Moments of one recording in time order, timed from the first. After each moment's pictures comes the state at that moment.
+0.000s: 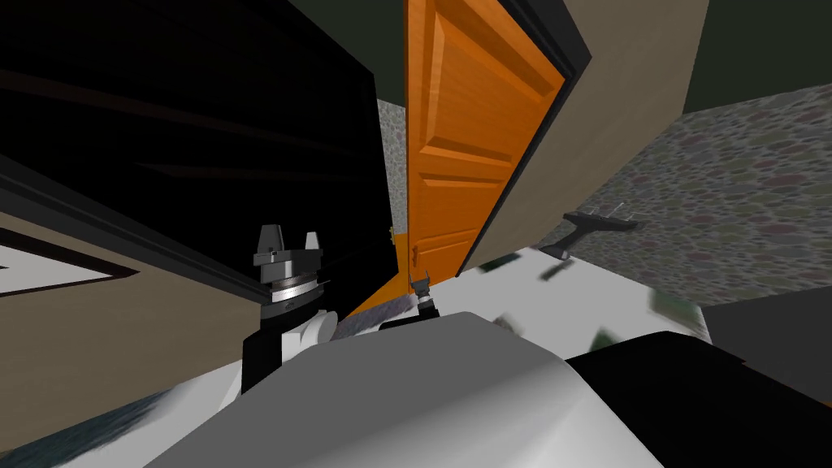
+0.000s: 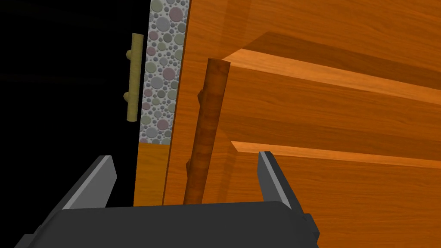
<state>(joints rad) 0.21 -0.06 0.57 -1.19 -0.56 -0.85 -0.86</state>
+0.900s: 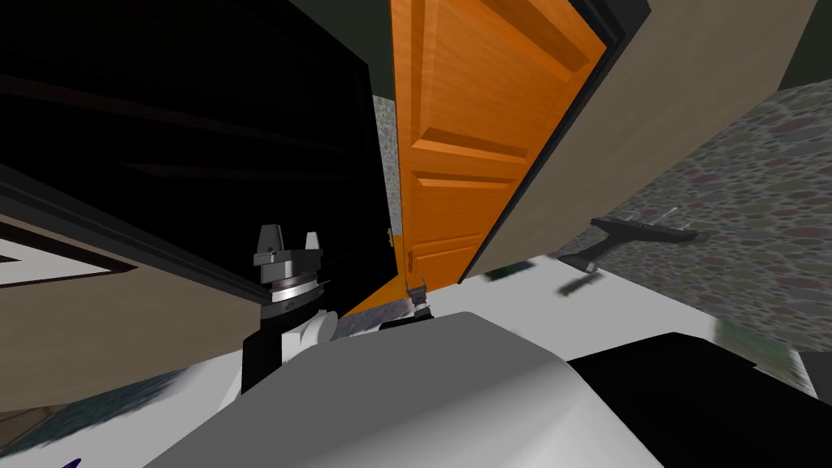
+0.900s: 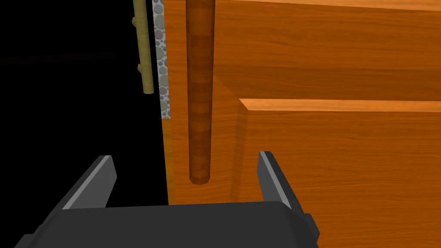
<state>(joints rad) 0.18 -0.03 0.66 -1.02 -0.66 -0.89 -0.98</state>
